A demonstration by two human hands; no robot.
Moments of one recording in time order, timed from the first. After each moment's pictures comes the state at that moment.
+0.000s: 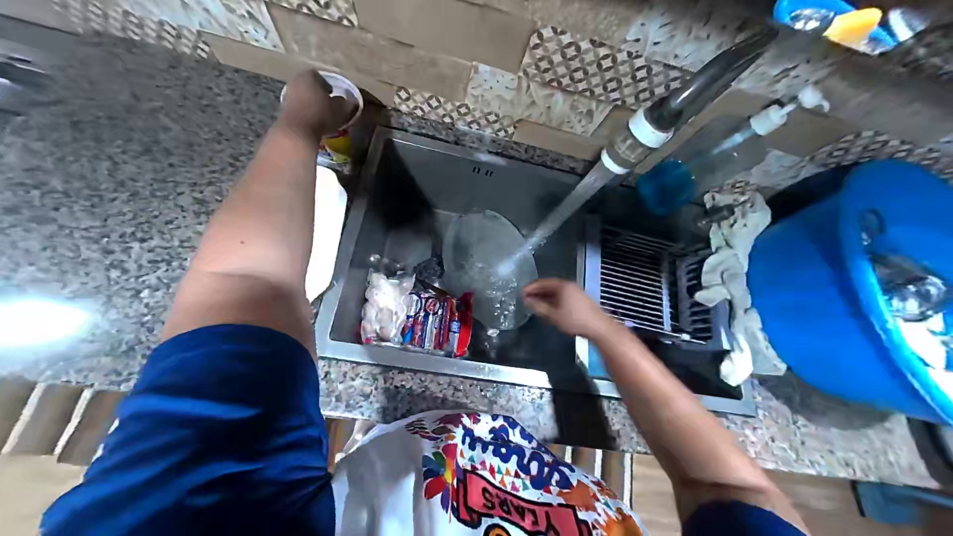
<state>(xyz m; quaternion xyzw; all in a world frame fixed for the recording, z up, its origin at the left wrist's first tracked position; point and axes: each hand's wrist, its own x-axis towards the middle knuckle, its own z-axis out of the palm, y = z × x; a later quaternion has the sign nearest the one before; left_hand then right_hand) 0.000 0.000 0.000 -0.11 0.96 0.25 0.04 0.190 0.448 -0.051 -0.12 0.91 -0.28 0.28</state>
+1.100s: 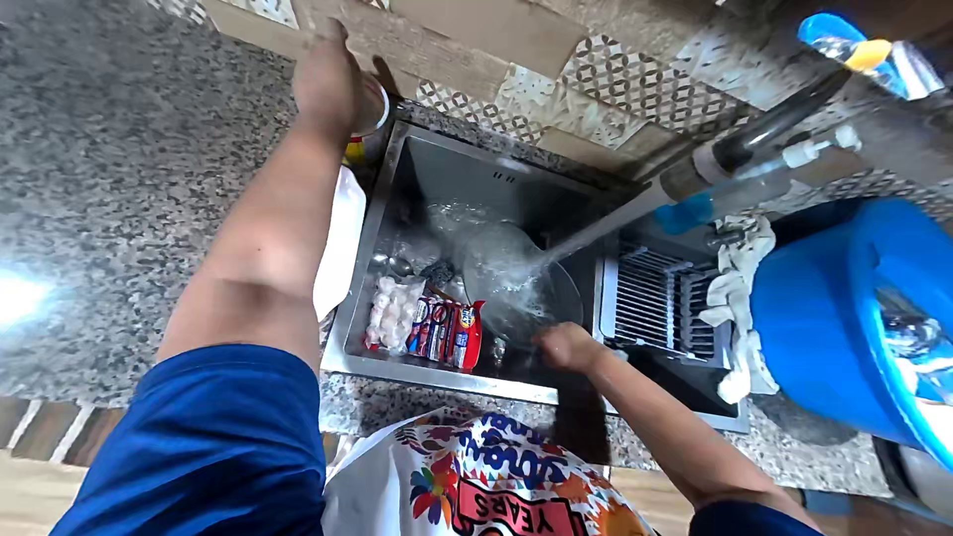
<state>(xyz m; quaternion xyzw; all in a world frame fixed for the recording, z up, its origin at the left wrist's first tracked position) -0.022 -0.007 -0.004 -0.16 0.96 0.23 -0.03 0.196 0.420 -0.080 -0.25 0.83 0.12 0.48</state>
